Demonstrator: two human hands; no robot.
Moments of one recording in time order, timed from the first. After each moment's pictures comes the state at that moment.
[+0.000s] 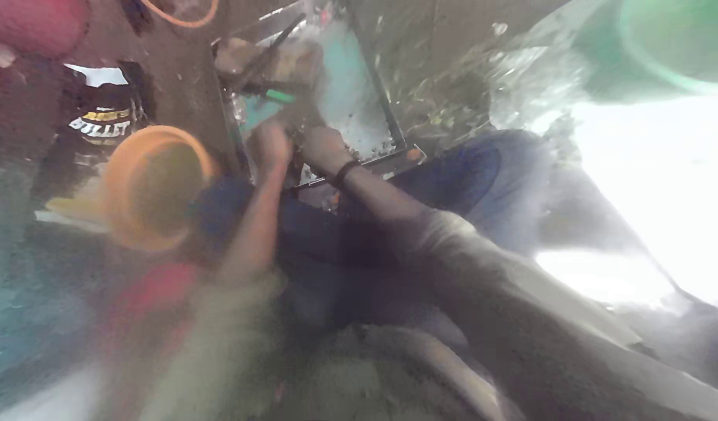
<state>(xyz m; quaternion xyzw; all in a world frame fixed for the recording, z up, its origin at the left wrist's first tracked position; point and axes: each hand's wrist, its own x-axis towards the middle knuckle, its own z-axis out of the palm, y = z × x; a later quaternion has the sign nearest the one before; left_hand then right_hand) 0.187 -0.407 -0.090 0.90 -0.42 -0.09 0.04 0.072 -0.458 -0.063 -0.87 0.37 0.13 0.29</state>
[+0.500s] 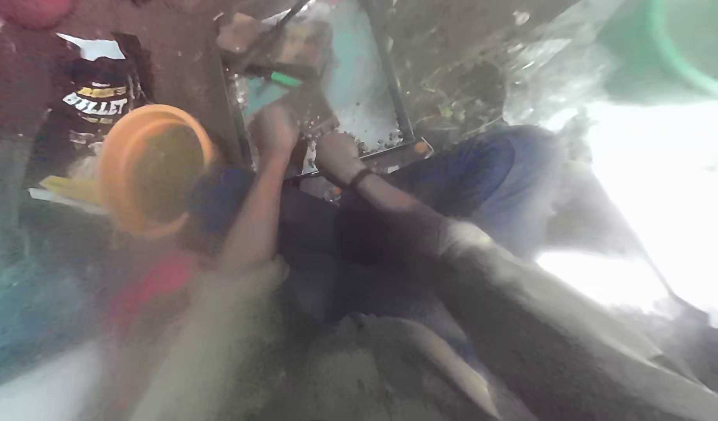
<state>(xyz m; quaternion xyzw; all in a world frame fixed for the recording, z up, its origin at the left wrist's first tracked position) 0.189 -0.406 -0.086 0.90 -0.43 -0.09 0.06 0.051 -0.436 -0.073 -0.85 0.41 0.18 0.28</state>
